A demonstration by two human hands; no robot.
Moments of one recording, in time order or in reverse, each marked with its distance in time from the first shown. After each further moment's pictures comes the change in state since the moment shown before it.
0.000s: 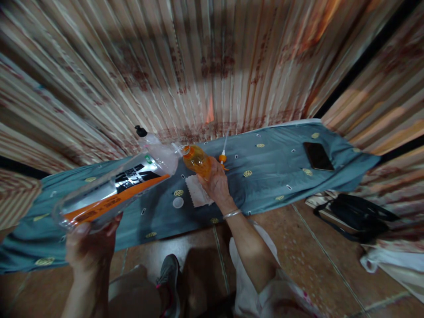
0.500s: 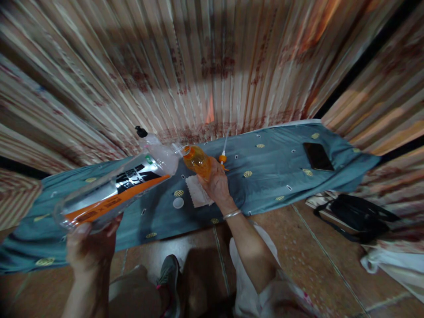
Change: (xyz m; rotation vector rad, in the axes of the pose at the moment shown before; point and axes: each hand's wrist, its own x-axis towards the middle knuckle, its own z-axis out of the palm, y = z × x) left_hand 0.001 -0.001 -0.002 -0.023 -0.033 0.019; right_hand 0.001 -0.001 -0.002 0.014 -0.035 0.040
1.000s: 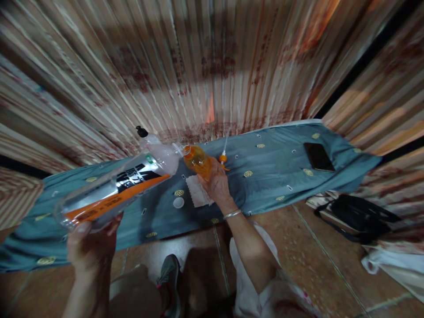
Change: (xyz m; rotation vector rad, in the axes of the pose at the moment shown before) left_hand 0.000 0.002 0.002 0.023 -0.041 0.026; right_hand 0.000 0.001 0.001 0.002 0.030 -0.030
